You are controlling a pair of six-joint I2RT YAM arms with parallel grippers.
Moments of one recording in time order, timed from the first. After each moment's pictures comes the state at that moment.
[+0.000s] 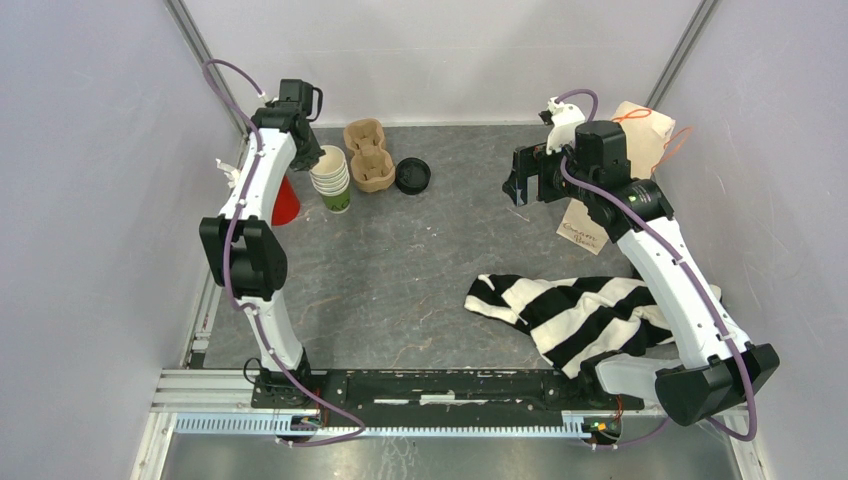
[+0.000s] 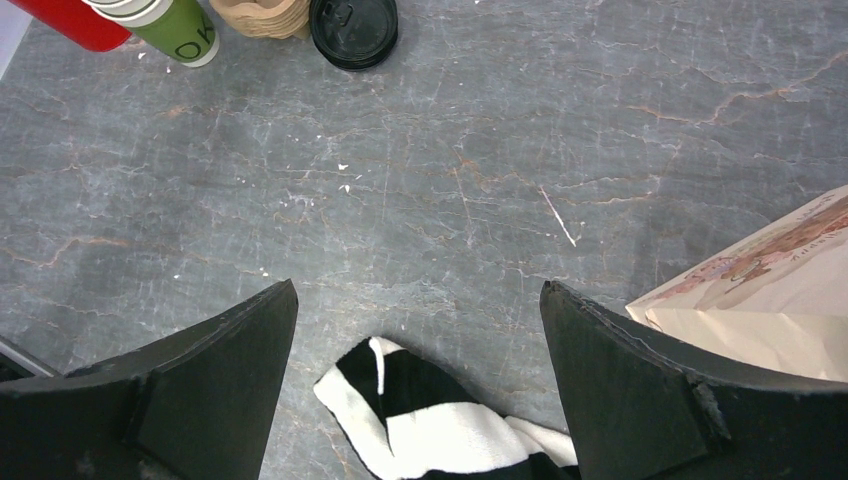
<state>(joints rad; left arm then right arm) -0.07 1.92 1.92 -0.99 -0.31 -0.49 0.33 1.24 1.39 -0.67 -0.17 0.09</state>
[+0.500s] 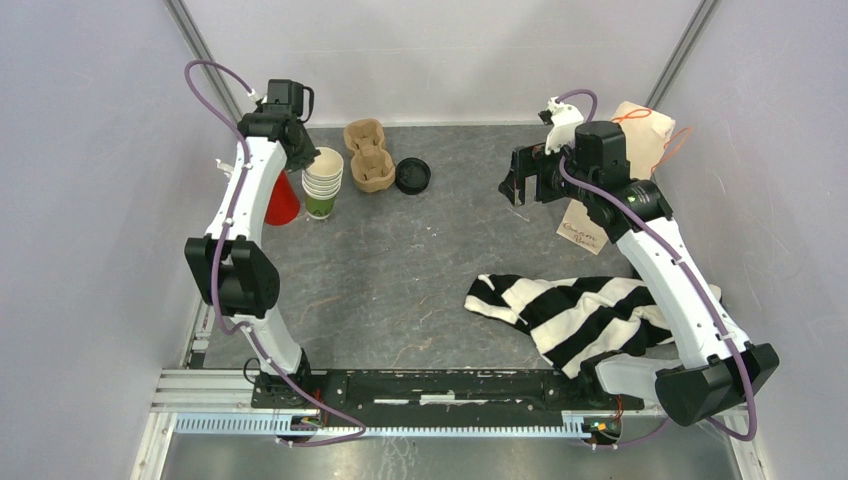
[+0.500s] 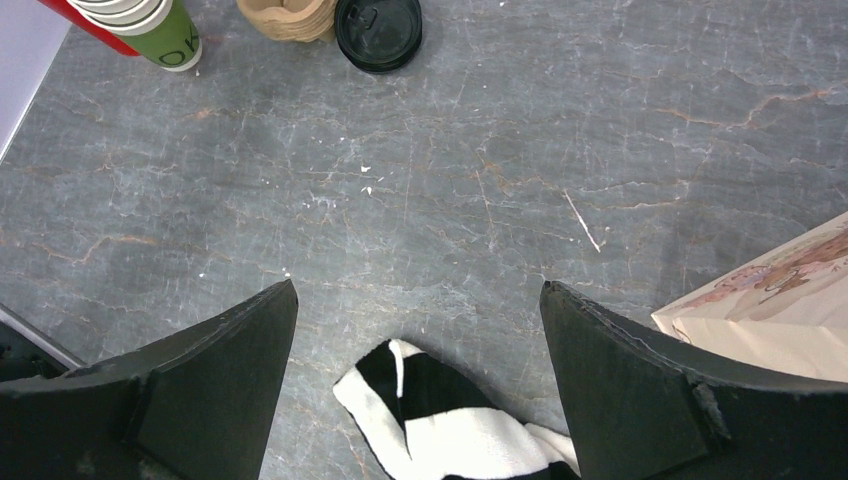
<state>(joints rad) -0.07 1.81 1.86 -0.99 -0.29 -0.49 0.33 1.24 1.39 -0.65 -0.21 0.12</state>
